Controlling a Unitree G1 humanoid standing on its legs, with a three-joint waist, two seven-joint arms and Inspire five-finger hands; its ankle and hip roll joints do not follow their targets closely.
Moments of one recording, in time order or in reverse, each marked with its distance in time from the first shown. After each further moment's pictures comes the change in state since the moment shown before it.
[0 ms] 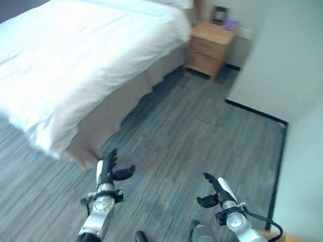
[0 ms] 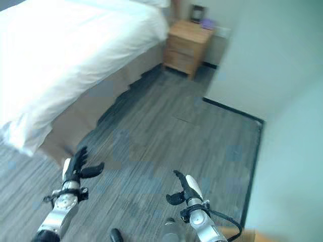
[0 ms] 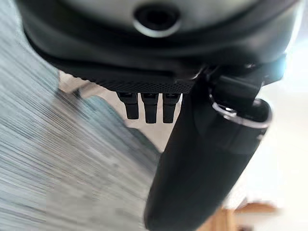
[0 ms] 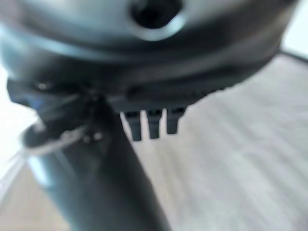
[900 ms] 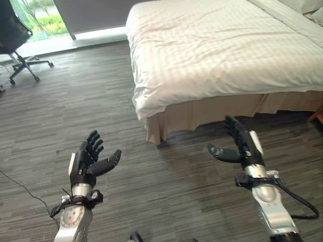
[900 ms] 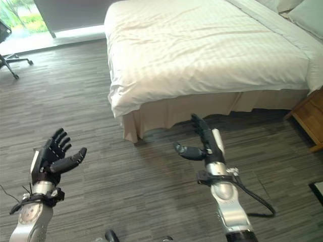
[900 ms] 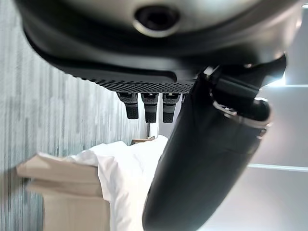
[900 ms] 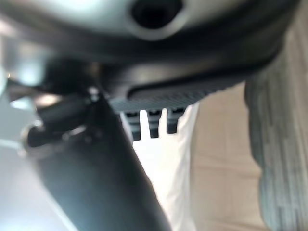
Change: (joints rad) left arm 0.287 -0.010 0.276 -0.397 -0.320 -0.073 -0.192; right arm 0.085 -0.128 -0.307 -0.555 0.258 -0.091 0.133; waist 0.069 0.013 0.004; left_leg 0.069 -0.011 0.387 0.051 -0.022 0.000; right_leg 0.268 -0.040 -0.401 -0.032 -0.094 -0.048
